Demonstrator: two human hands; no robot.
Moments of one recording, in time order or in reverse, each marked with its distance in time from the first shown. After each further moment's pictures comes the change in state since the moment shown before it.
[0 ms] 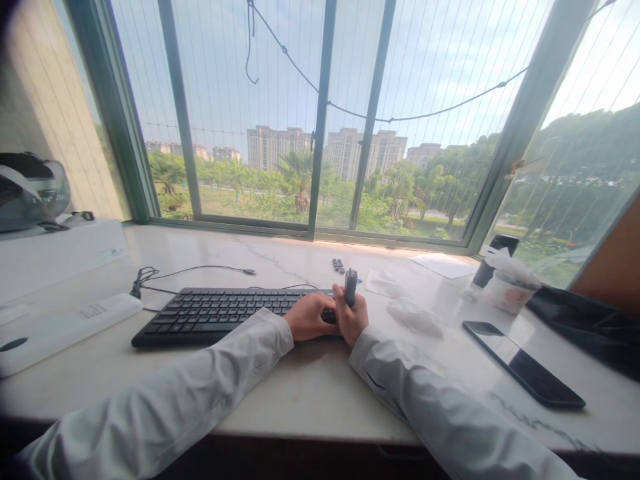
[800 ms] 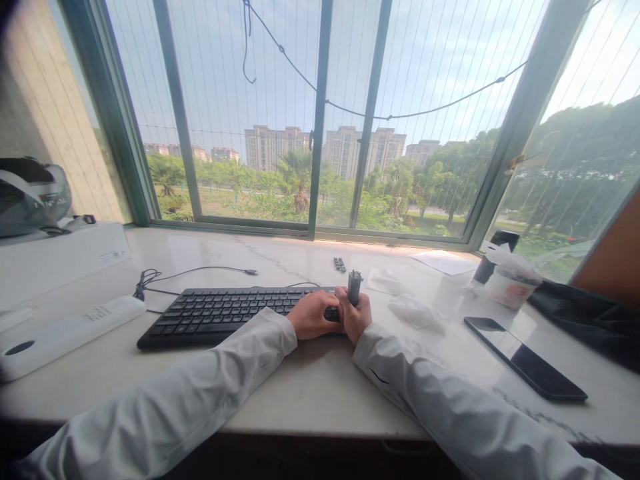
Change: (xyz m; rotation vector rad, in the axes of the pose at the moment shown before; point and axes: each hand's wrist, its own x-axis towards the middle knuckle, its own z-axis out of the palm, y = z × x) left_hand 0.000 0.000 0.001 0.112 -0.002 -0.009; right_hand -0.001 -0.003 -0.001 0.099 0.003 0.041
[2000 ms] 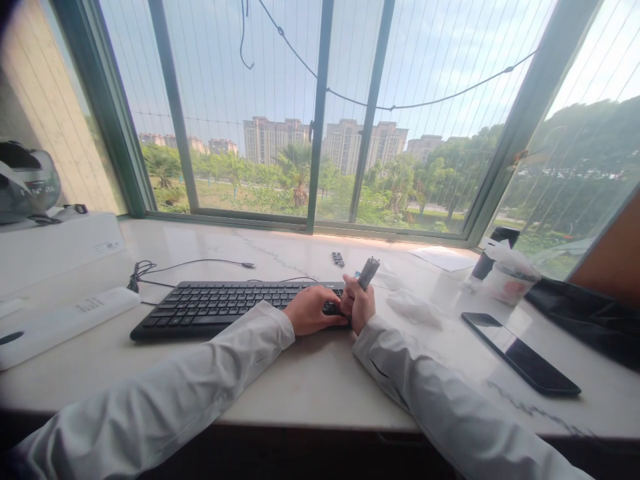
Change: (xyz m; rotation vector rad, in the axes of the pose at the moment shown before) left_hand -0.002 0.003 0.003 0.055 0.034 -0.034; right_hand 0.010 -0.013 -0.003 0.333 0.033 0.219
